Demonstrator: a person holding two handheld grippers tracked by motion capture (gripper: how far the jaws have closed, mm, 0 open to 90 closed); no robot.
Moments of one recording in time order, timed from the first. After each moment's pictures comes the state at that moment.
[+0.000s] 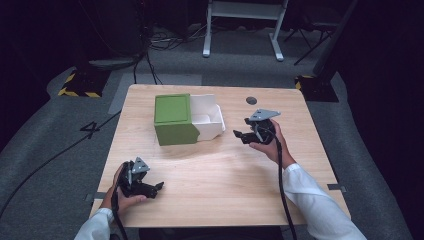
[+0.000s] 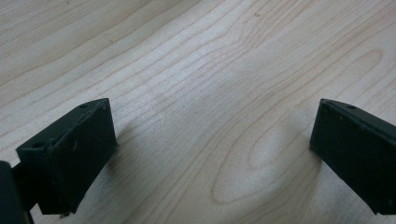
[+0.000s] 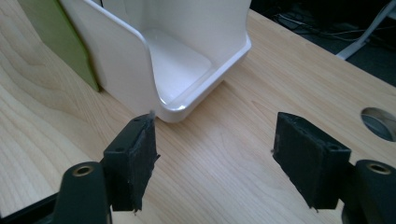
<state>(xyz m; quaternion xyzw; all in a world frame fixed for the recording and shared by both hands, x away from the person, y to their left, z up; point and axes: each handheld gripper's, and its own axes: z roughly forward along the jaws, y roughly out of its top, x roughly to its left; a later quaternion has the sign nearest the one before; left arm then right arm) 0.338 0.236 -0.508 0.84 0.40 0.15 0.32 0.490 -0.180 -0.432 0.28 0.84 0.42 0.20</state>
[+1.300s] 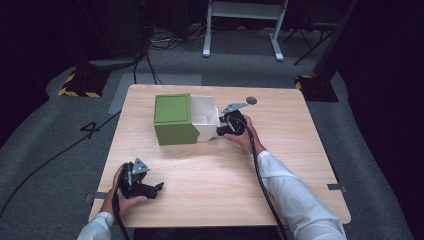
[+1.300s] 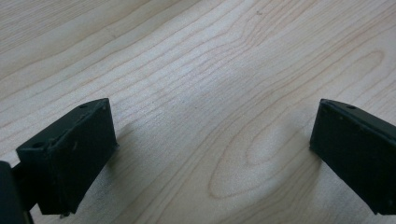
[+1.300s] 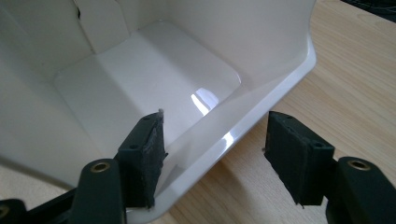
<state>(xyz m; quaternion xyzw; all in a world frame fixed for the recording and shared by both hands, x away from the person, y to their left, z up) 0.336 0.235 -0.508 0.84 0.41 0.16 0.32 0.551 -0.105 -0.474 0.29 0.85 0.41 0.14</state>
